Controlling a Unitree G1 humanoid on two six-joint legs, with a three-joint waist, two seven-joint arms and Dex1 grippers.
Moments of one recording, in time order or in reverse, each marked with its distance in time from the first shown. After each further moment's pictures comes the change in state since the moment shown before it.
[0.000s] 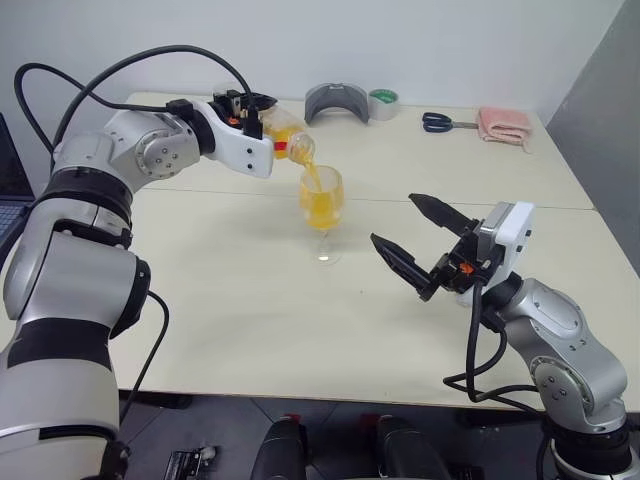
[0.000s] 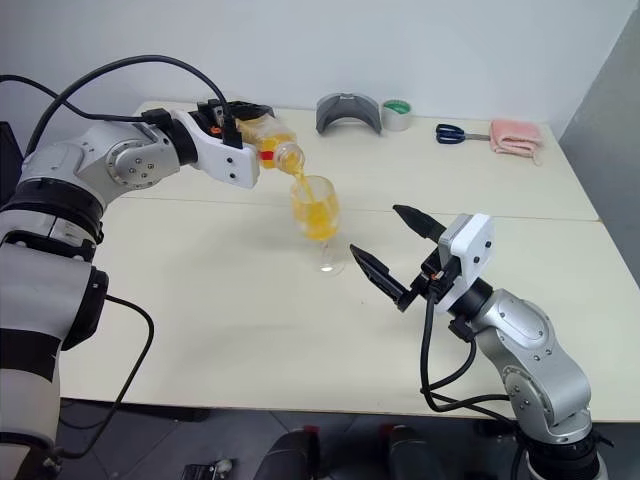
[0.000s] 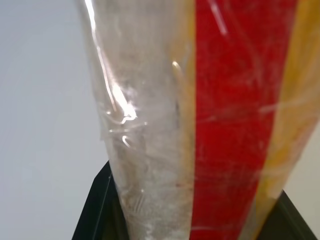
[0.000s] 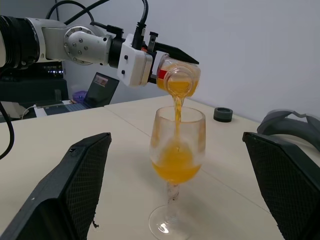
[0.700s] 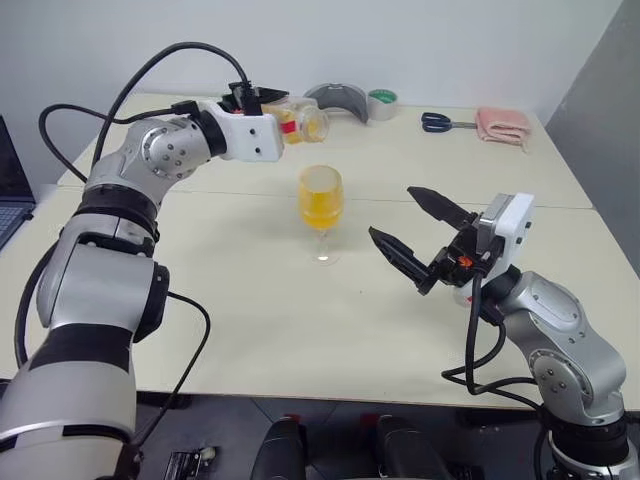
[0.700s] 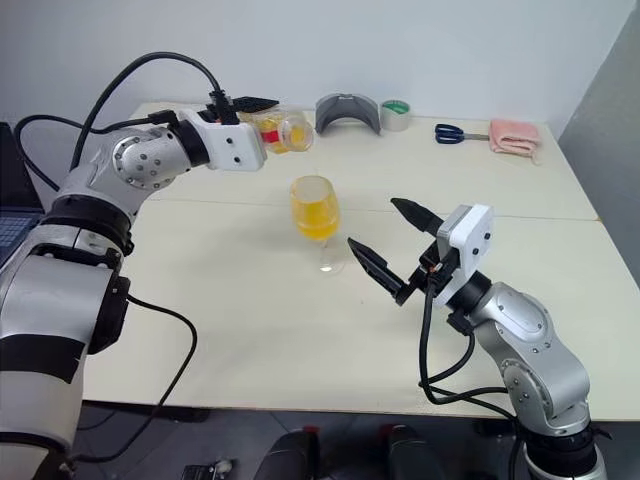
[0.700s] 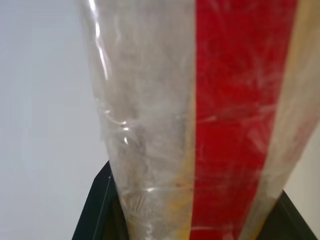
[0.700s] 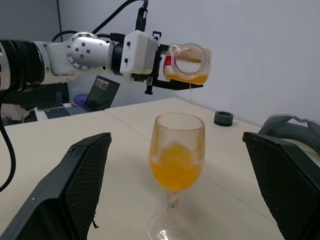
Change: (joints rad) left arm 0.086 -0.083 0.212 -0.013 -0.347 0.011 -0.289; right arm -0.047 0.003 -0.003 0.013 0.023 0.021 -0.012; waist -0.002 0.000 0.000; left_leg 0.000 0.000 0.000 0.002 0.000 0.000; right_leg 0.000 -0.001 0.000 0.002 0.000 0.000
